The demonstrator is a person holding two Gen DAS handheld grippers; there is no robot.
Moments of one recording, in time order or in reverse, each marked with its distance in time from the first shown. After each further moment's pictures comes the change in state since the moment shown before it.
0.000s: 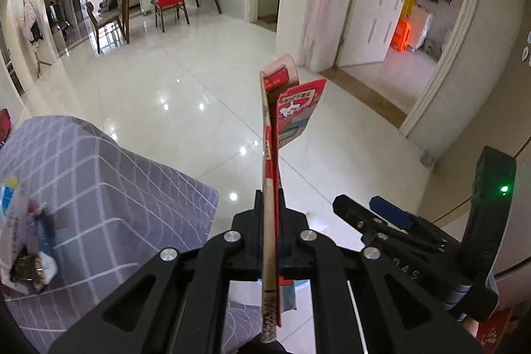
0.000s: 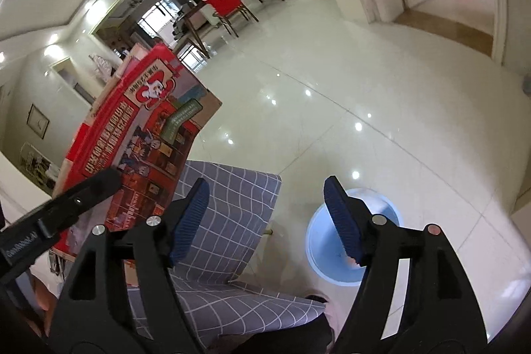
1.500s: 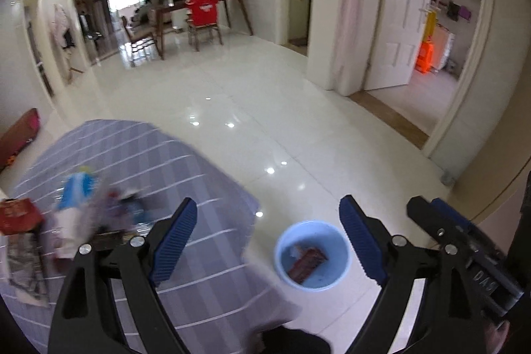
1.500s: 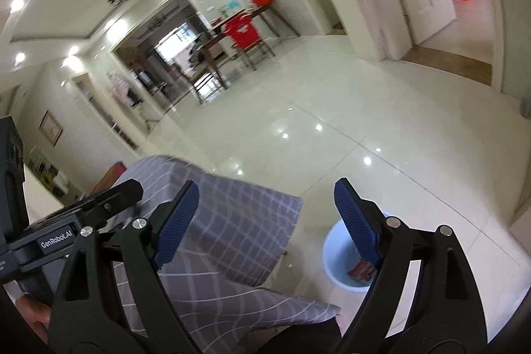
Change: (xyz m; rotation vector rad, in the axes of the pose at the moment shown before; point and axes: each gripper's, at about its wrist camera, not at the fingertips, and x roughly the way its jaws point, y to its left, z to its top) left arm -0.096 0.048 -0.025 -0.044 -0.112 0.154; right arm -0.087 0.084 -0.031 -0.100 -0.147 0.073
